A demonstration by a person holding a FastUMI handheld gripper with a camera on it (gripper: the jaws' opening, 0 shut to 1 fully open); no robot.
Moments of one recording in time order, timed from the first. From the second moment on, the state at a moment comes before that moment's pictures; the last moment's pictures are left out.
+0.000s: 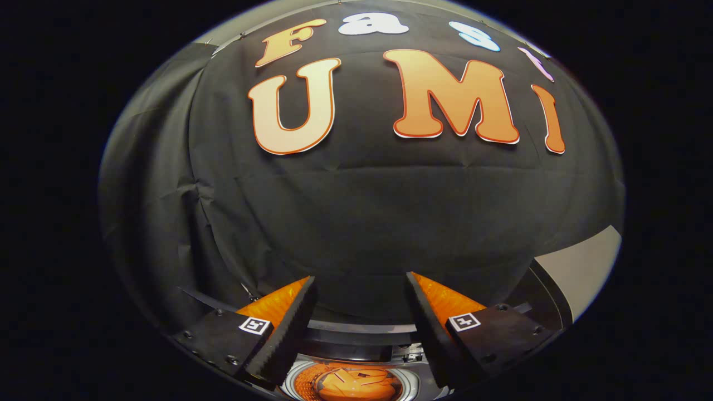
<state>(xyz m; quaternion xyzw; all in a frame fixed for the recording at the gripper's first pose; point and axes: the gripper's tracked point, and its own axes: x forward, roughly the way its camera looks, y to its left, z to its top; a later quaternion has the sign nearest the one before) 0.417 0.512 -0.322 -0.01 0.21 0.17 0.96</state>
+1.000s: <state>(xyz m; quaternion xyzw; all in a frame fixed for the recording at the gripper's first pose) 0.274 0.474 -0.388 -0.01 0.26 0.16 0.95</state>
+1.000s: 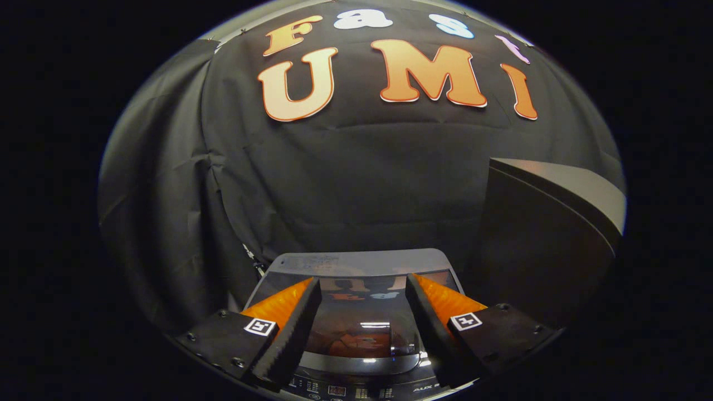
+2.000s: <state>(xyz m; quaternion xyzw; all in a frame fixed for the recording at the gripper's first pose) 0.247 0.469 -0.205 -0.02 0.08 0.19 0.98</state>
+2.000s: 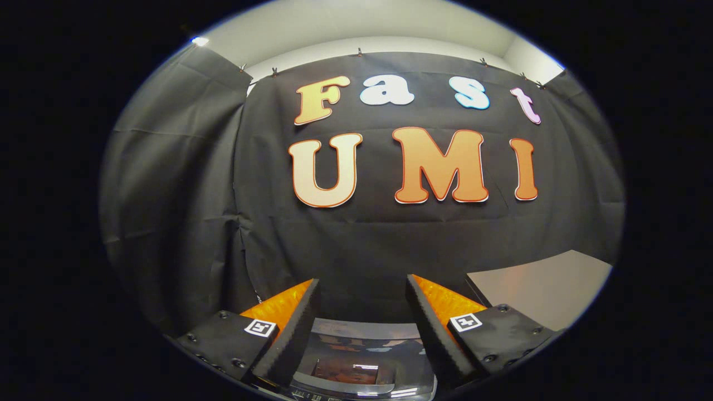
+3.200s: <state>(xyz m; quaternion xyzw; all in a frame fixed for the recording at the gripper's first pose) 0.221 0.431 -0.103 0.02 0.04 0.19 0.98</state>
